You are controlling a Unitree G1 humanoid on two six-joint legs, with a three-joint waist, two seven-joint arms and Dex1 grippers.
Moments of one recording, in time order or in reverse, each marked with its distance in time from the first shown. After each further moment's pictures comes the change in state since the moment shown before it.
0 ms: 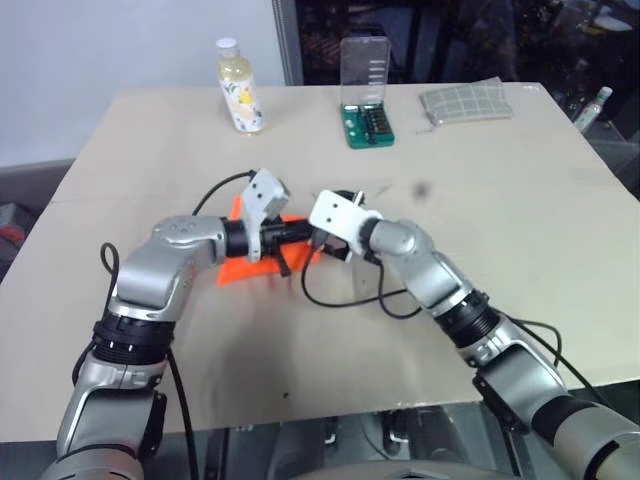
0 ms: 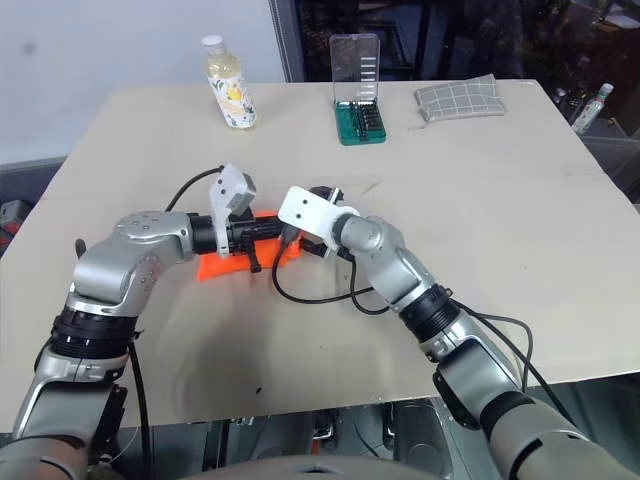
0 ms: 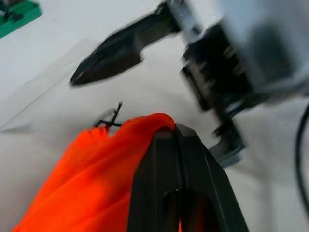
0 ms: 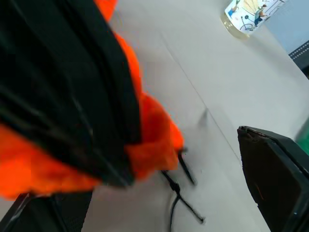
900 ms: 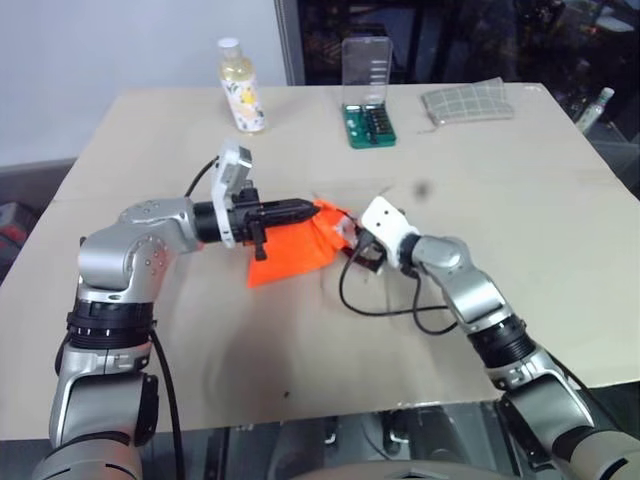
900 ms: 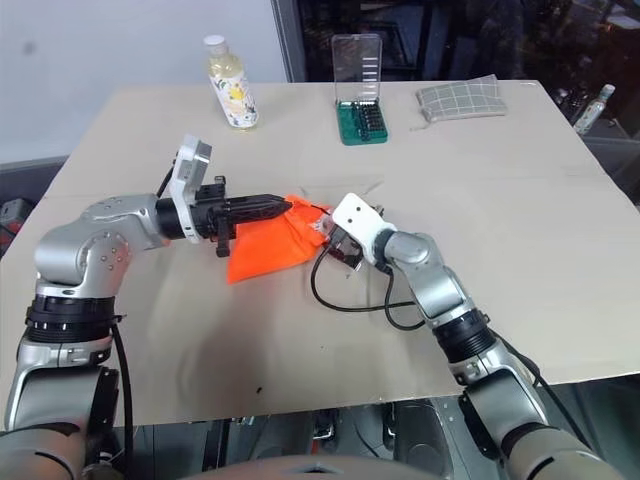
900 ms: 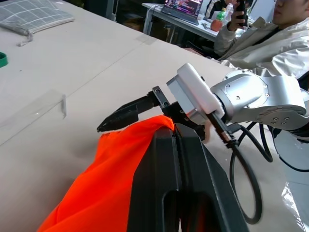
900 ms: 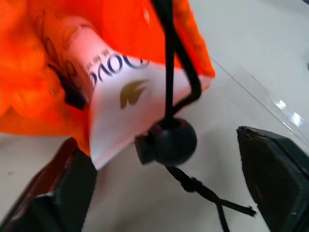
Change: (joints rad) left arm -0.066 0.037 0.116 0.080 -0.197 0.071 -0.164; right arm 0.180 -0.091 -0.151 -0.103 0.156 0.002 0.062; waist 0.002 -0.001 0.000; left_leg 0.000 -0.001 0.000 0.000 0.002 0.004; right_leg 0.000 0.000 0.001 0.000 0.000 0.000
